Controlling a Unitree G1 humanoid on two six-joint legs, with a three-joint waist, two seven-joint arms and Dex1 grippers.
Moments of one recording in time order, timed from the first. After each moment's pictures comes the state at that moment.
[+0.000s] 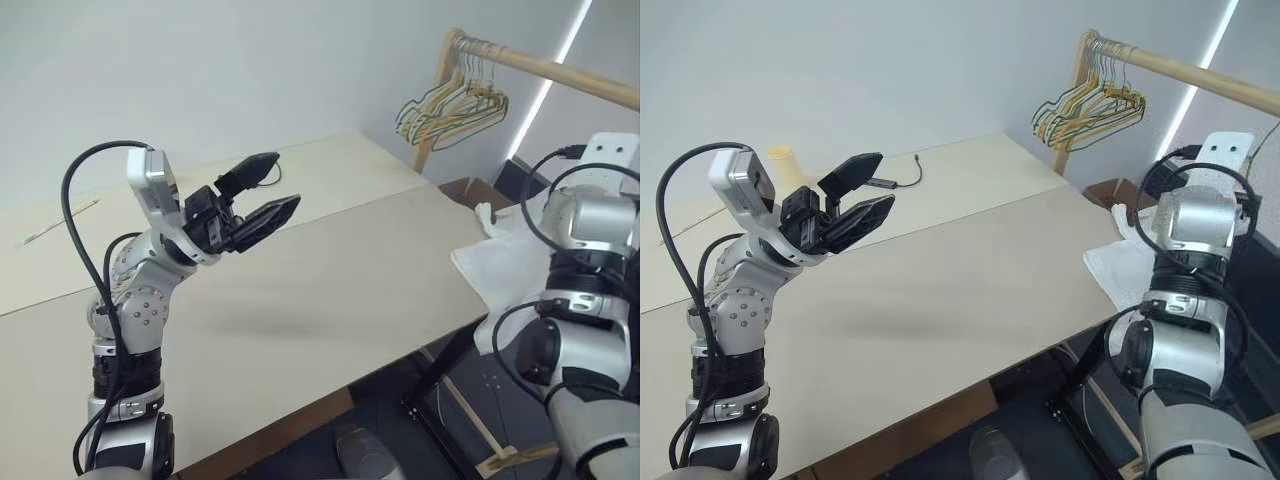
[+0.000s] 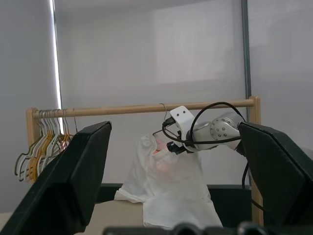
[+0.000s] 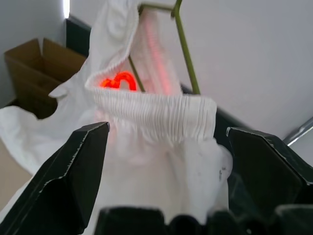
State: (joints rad) left arm -0.50 0.41 0.22 -0.21 -0.87 0.42 -0.97; right arm -0.96 -0.53 -0.28 0.39 -0.09 0.96 -0.48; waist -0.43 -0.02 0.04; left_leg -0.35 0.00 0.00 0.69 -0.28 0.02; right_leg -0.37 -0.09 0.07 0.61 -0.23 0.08
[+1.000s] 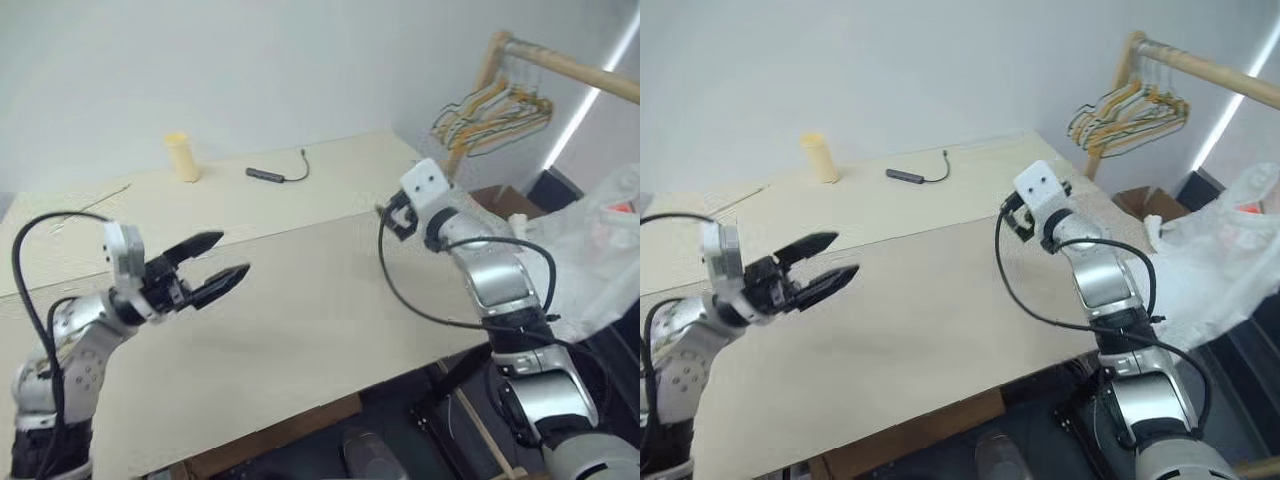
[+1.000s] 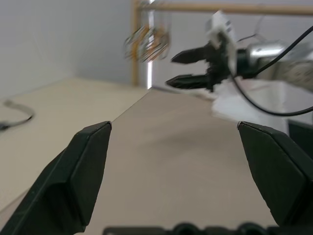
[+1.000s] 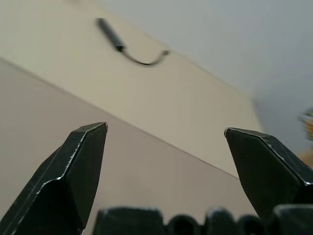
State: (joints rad) left arm 0.00 0.65 0.35 -0.34 -0.75 0.44 -0.90; right arm -0.68 -0.47 0.18 0.07 0.00 0.49 0.48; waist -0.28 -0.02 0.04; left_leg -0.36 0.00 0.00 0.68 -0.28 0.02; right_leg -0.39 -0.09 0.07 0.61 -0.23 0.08
